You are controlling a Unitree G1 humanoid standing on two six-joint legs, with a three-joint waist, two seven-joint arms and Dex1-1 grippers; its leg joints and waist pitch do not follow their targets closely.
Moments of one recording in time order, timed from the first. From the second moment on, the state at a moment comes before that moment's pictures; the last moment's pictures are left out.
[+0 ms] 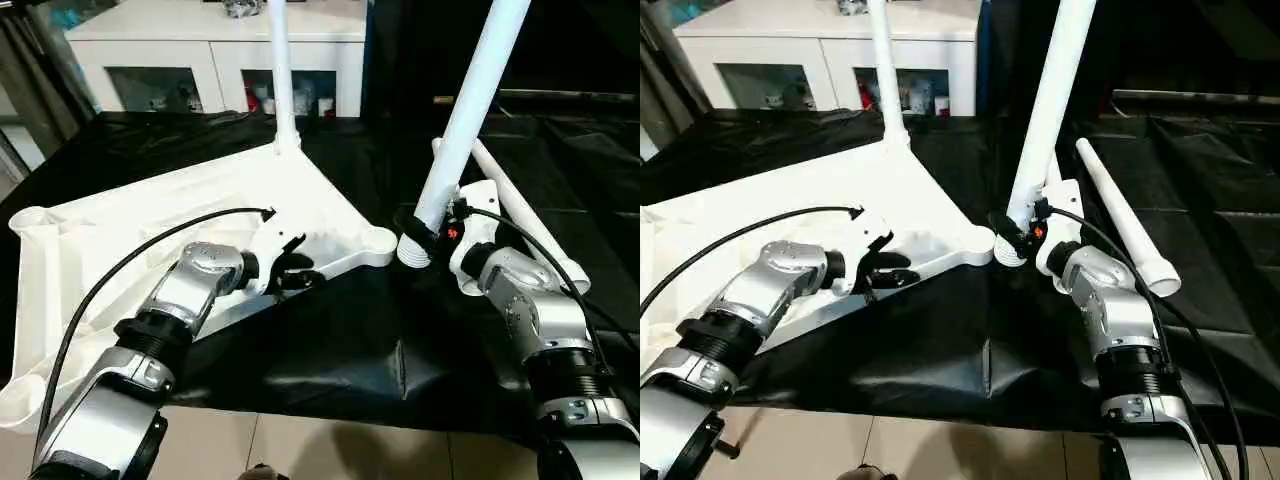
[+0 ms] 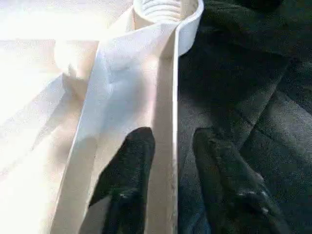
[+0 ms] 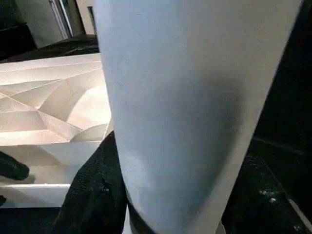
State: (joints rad) left arm -0.72 0.33 -0.30 0.69 -0.08 0.28 -0.89; right arm -0.55 -0.27 -0.08 0.47 0.23 0.25 0.58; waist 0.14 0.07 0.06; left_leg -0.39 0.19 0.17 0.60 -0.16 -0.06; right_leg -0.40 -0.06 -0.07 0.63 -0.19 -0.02
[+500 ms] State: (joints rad) left arm -0.72 0.34 -0.30 0.76 -0.04 0.21 -0.93; right arm -0.55 -0.27 -0.05 0.47 0.23 0.25 0.61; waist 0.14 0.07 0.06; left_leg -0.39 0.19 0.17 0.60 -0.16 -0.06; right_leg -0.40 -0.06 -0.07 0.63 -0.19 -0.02
